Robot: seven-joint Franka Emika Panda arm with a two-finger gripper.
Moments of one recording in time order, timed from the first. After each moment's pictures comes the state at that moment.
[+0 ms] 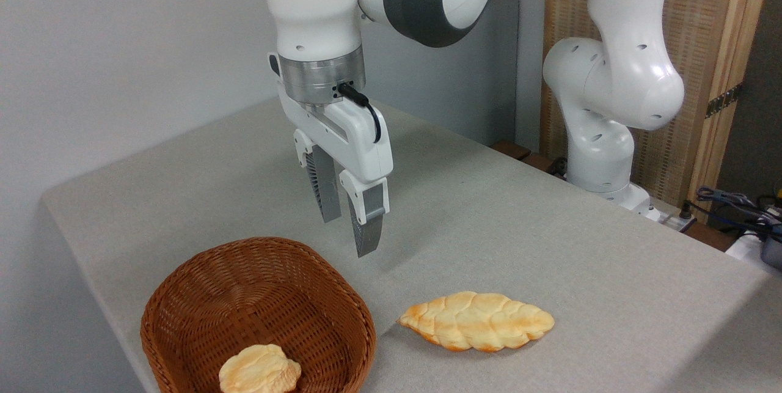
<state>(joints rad) -0.17 -0.12 0.14 -2.01 -0.03 1.93 0.86</state>
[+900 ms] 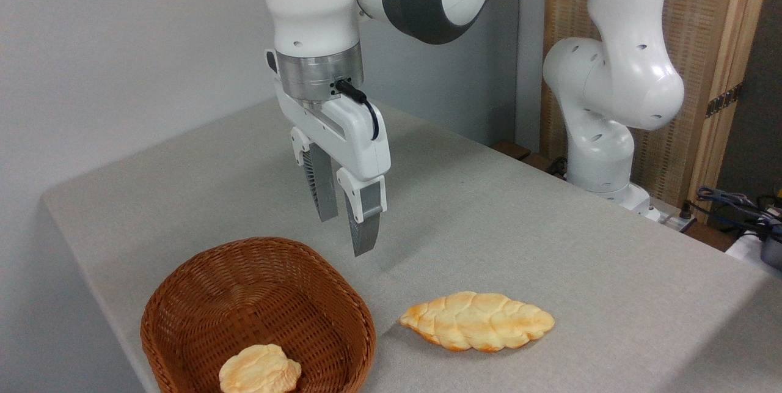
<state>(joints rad) -0.17 -0.12 0.14 -2.00 -0.03 1.93 0.86</state>
